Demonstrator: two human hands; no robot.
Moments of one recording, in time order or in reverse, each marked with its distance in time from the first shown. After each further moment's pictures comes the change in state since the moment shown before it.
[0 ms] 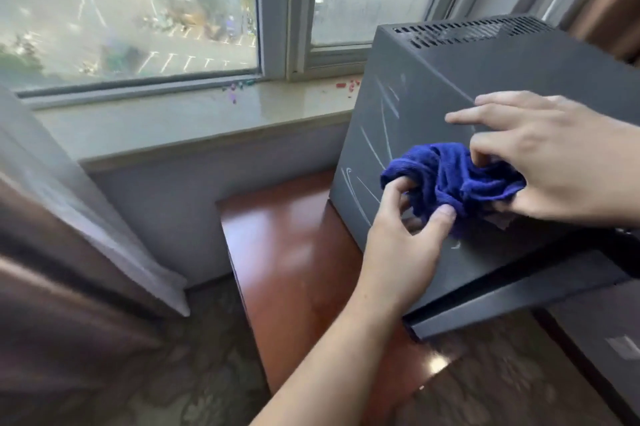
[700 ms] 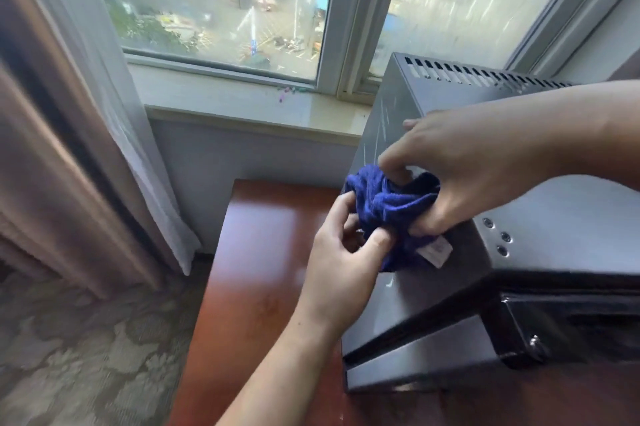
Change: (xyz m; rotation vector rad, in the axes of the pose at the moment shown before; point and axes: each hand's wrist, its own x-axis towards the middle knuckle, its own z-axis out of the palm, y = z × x) left_hand -0.017 -0.012 0.074 -0.035 0.428 0.215; right_hand 0.036 0.038 -0.029 0.108 -0.259 -0.625
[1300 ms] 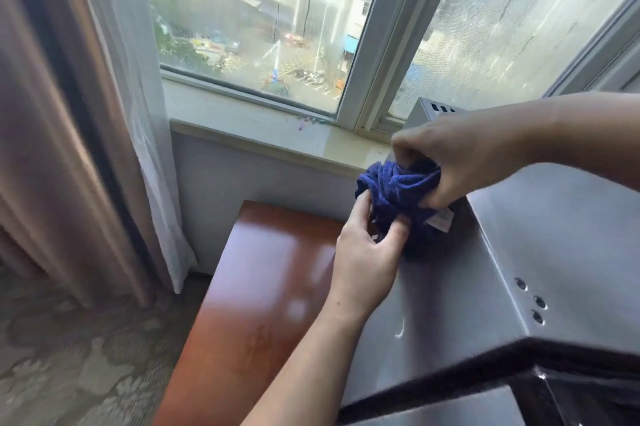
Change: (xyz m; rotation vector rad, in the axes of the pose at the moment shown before) left_hand 0.046 -0.028 0.022 0.053 0.210 0.134; right_hand 0.048 0.045 -0.008 -0.055 -0.013 0.034
